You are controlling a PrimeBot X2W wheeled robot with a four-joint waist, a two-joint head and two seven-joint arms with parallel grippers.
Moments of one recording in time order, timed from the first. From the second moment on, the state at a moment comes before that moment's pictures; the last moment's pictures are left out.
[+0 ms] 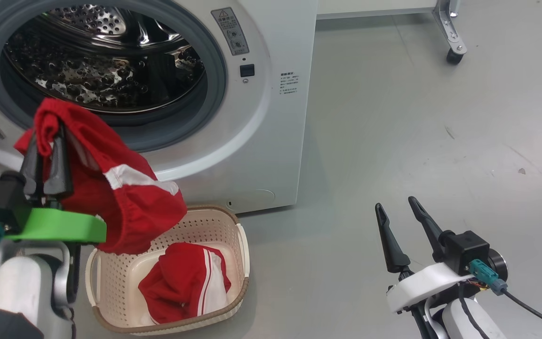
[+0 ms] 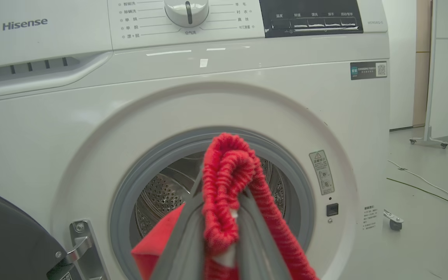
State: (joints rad) left arm -0.30 0.19 -0.08 0.04 -0.26 0.06 -0.18; right arm -0.09 -0.05 0.26 0.27 0.28 0.03 -0.26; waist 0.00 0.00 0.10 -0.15
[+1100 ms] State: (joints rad) left arm -0.22 0.16 -0.07 0.31 -0.30 0.07 -0.16; right arm -0.20 -0.05 0.30 0.13 0.31 0.03 -0.26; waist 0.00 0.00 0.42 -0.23
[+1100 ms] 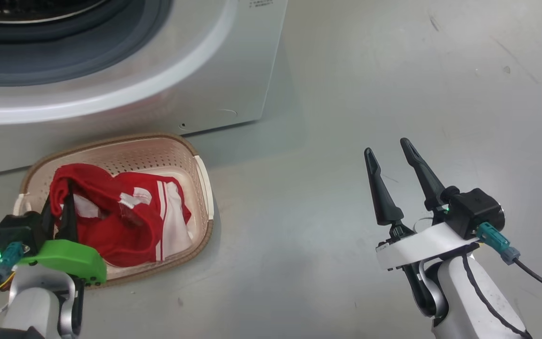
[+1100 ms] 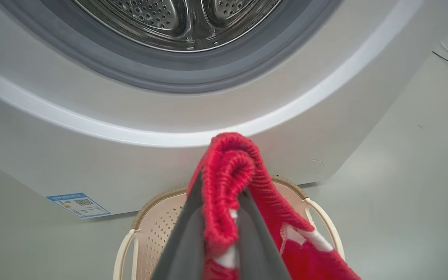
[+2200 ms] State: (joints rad) left arm -0.49 0.20 -0.02 0.76 -0.35 0.05 -0.14; right arm -0.38 -0.05 0.35 0.08 0.33 0.02 -0.26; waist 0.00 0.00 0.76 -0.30
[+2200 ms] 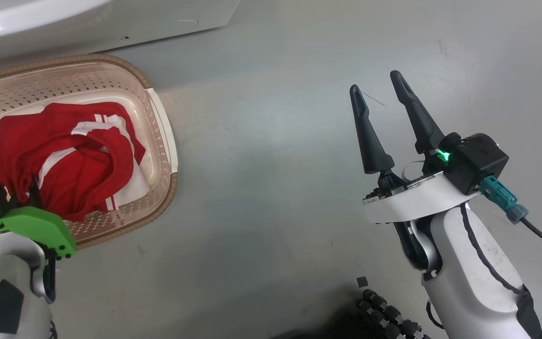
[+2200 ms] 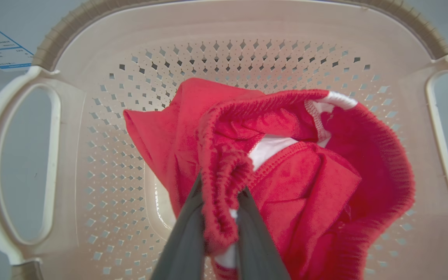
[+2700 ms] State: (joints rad) left arm -0.54 0.17 -0.03 0.89 -0.36 0.01 -0.16; right arm -0.39 -0.05 0.35 0.11 0.34 0.02 -0.26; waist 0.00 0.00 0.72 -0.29
